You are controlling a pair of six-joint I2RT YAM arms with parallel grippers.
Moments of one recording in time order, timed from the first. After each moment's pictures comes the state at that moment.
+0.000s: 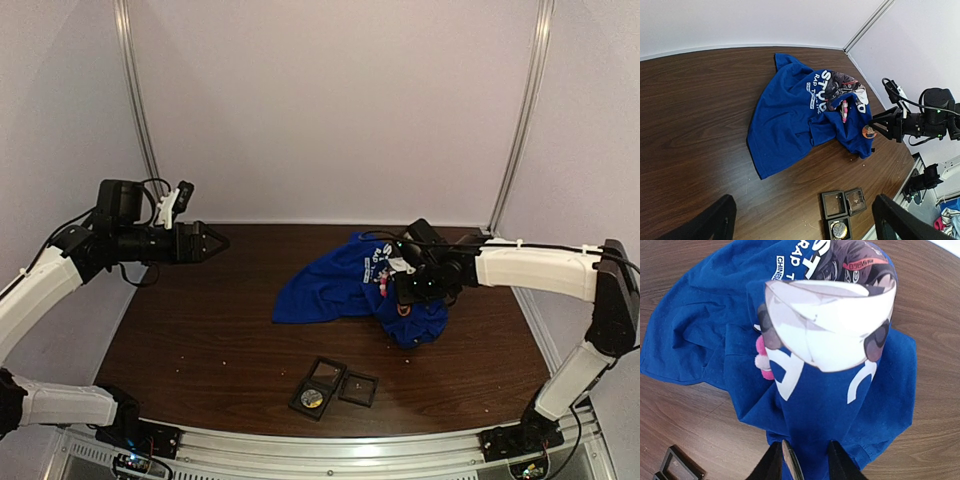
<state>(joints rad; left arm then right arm) -0.35 1.06 1.04 -0.52 0.45 -0.26 0.74 1.61 1.19 -0.58 0.33 0.51</state>
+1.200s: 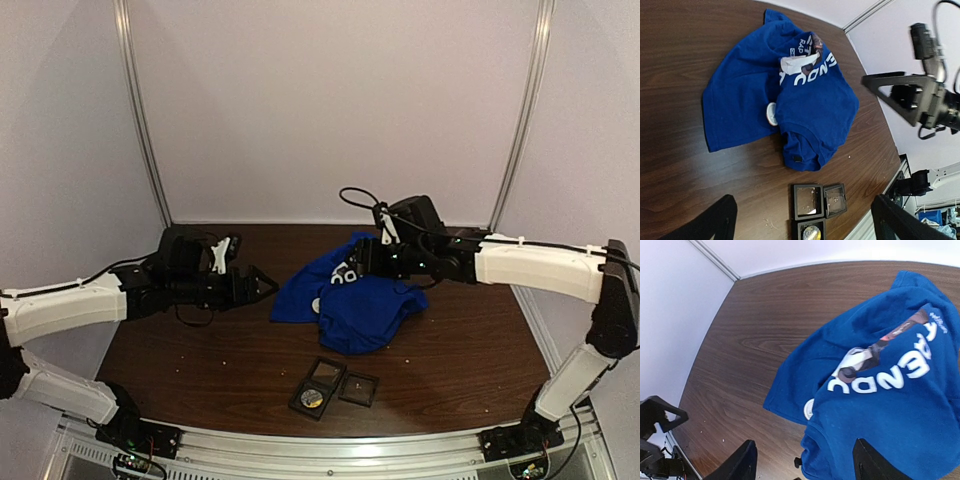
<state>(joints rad) -0.66 1.14 0.76 -0.15 0.25 -0.61 0.81 1.68 1.30 -0.23 0.05 0.63</state>
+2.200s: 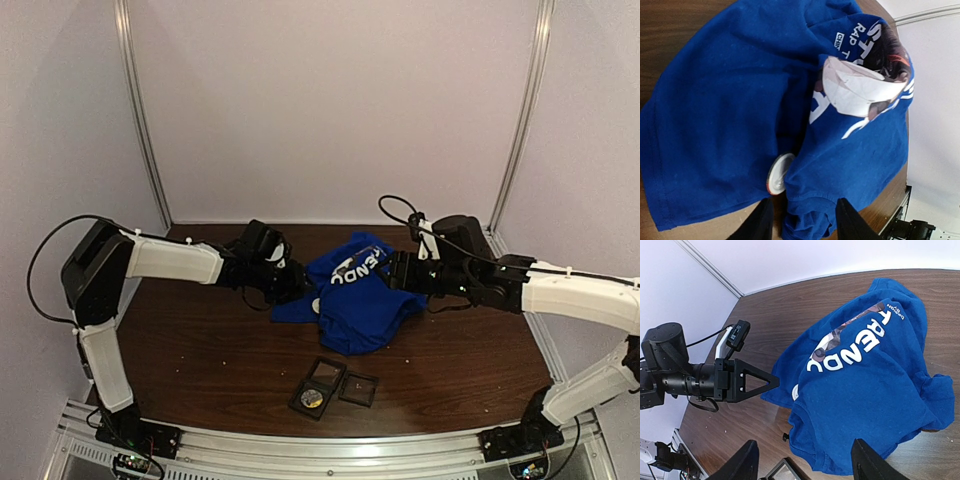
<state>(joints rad) -0.68 1.88 1.20 -0.06 0.28 -0.81 0.79 1.31 0.95 -0.14 0.09 0.66</state>
